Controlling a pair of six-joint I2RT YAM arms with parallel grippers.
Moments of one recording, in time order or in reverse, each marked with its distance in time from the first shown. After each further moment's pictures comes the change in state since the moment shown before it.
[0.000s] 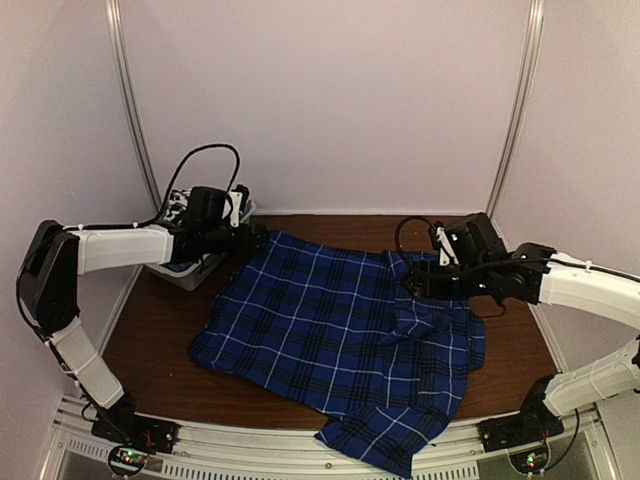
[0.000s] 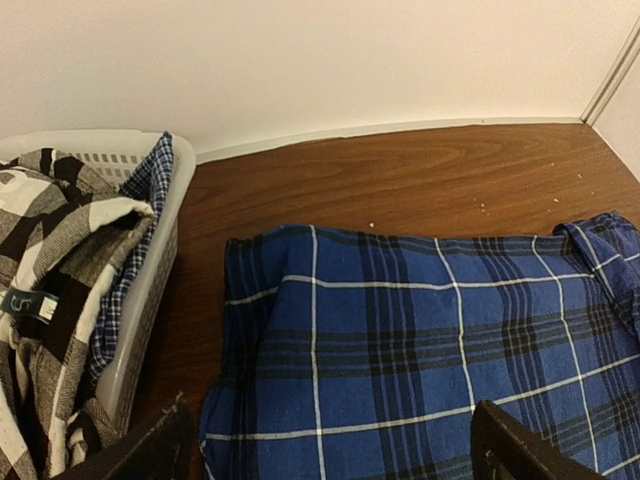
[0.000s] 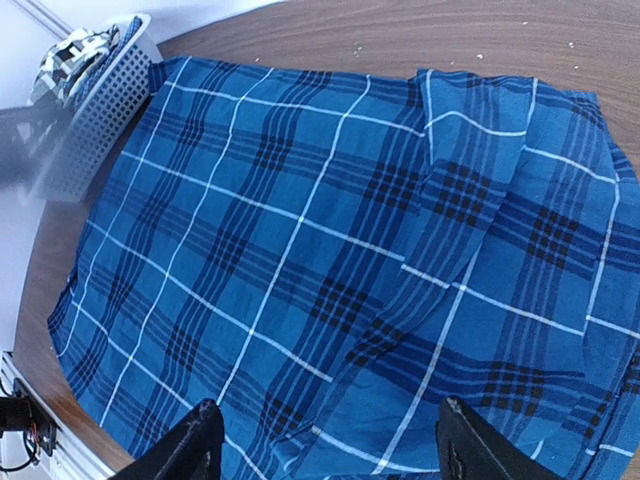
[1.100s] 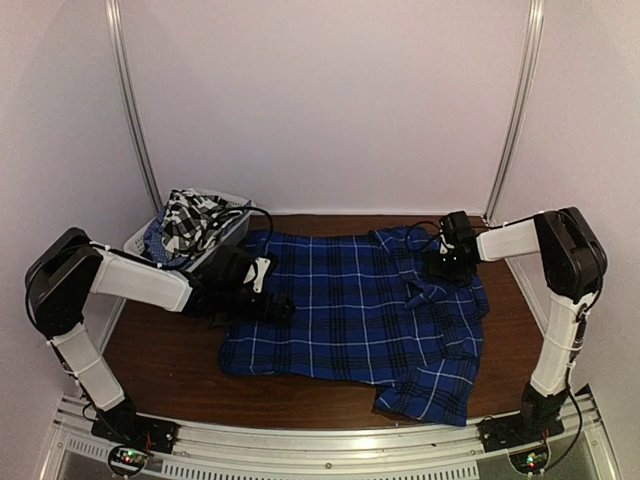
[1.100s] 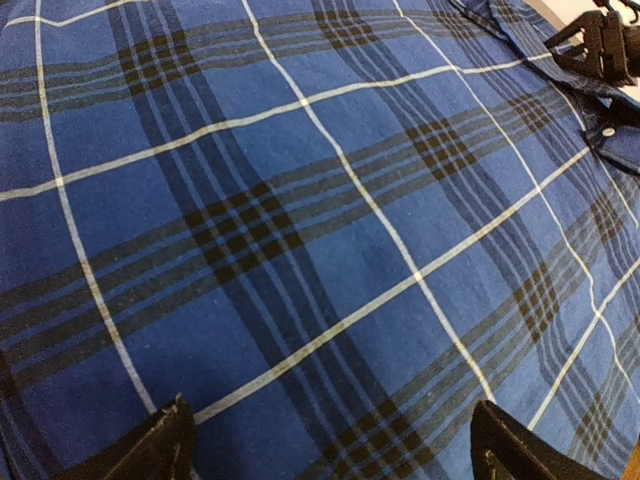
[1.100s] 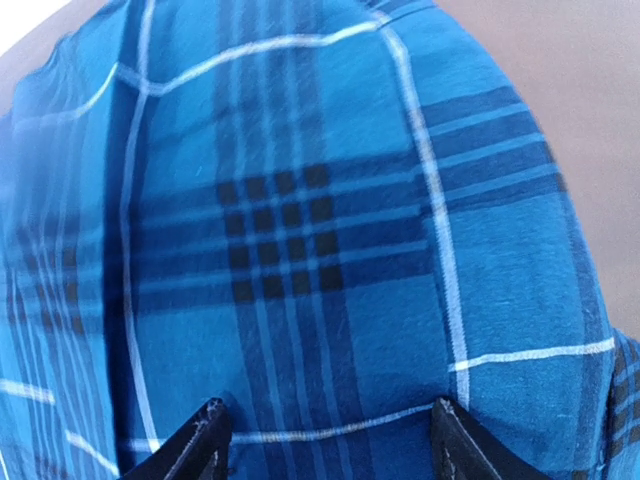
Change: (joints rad) left arm -0.204 0.015 -0.311 0.109 0.159 -0.140; right arm -0.496 0.717 0.201 0.327 -0.053 -0.220
